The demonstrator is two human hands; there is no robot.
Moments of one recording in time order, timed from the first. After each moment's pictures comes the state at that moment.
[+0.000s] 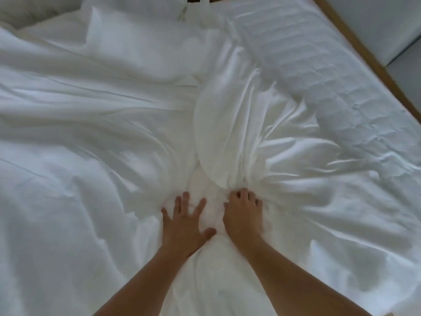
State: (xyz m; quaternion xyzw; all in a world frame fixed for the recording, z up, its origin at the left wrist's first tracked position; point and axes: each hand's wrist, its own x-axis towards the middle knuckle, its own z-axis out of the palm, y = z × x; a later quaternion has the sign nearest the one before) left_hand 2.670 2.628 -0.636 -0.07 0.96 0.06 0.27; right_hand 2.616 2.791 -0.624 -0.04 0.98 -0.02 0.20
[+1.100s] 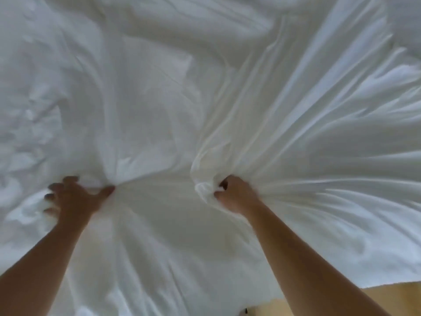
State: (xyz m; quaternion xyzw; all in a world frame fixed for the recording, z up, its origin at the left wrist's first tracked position) left_hand 2.984 2.193 -0.599 -0.59 0.79 0.11 0.14; right_hand 2.823 2.522 -0.583 -0.07 0.89 -0.21 0.40
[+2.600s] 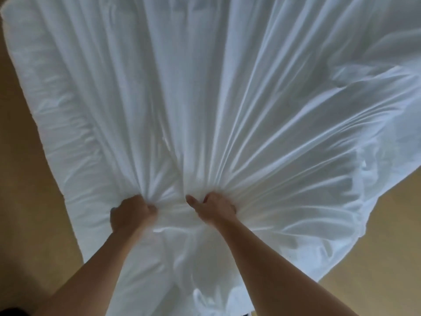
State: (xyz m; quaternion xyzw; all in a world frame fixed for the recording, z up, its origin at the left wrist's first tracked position) left_hand 3.143 1.830 -0.622 -0.19 0.94 -0.02 0.27; right_hand 3.139 2.044 -0.624 0.15 0.85 -0.30 0.41
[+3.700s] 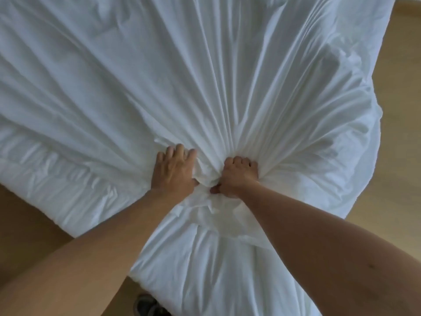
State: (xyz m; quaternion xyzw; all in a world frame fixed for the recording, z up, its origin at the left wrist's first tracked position) left_hand 3.060 1.833 -0.615 0.40 0.91 -0.10 0.05; right_hand 3.150 1.983 -0.675 0.24 0.92 -0.17 0.25
